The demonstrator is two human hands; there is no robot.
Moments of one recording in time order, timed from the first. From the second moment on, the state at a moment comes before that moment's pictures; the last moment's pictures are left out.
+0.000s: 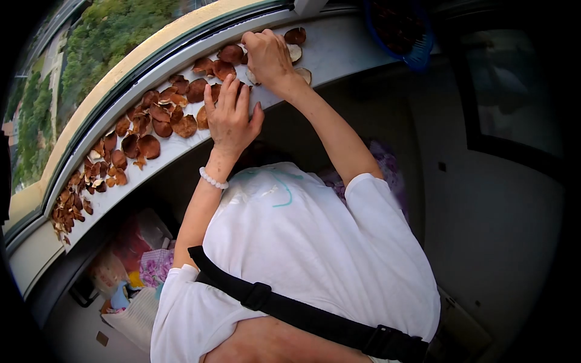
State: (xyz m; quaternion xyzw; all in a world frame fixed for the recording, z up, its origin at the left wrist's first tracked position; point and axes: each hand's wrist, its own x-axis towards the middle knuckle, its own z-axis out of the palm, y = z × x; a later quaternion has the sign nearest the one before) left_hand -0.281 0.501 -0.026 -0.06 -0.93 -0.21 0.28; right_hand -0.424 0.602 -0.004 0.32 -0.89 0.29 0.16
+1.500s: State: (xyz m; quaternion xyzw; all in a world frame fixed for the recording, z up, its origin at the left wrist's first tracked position) left_hand -0.283 0.510 -0.019 -0.02 -0.93 -0.19 0.31; right_hand -0.437 0.659 -0.001 0.46 -0.77 0.40 0.18
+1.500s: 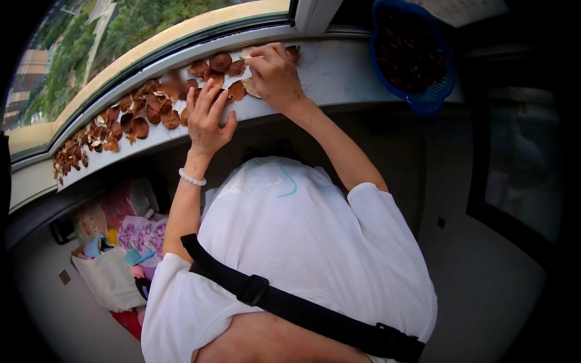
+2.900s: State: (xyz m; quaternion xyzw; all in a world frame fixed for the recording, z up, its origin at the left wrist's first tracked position) left_hand -0.277 0.523 -0.015 -0.07 -0.92 -0.21 0.33; right_hand -0.391 0.736 0.016 0.47 -0.83 0.30 0.08
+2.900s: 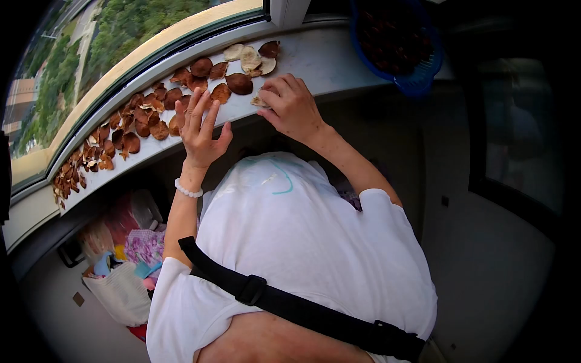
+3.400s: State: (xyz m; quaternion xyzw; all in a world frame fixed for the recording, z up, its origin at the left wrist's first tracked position) left_hand -0.315 0.558 -0.023 -0.11 -0.93 -0.21 0.27; right_hand -0.437 0.742 -0.007 0.27 -0.84 0.46 0.10
